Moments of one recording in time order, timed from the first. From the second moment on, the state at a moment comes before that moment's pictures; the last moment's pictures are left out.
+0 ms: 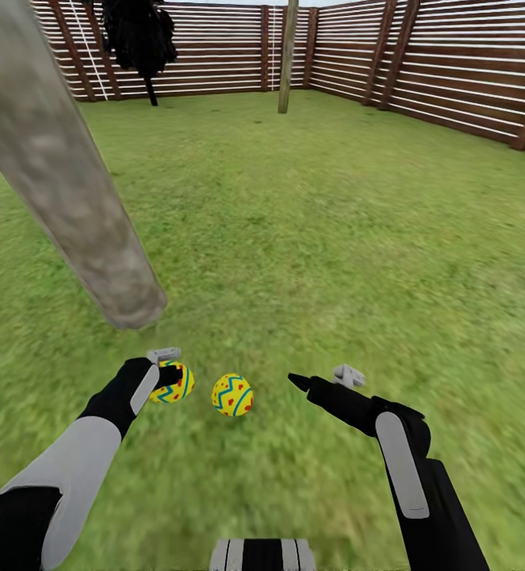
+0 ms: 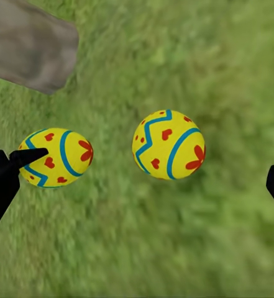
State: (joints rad) left arm -0.92 0.05 -0.02 -0.60 0.26 0.64 0.24; right arm -0.40 0.13 -0.03 -1.59 -0.60 0.92 -0.01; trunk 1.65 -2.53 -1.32
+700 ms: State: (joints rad) left arm -0.92 0.05 -0.02 -0.60 0.26 0.63 0.24; right arm -0.40 0.13 -0.03 -1.59 -0.60 0.92 -0.01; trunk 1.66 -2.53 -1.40
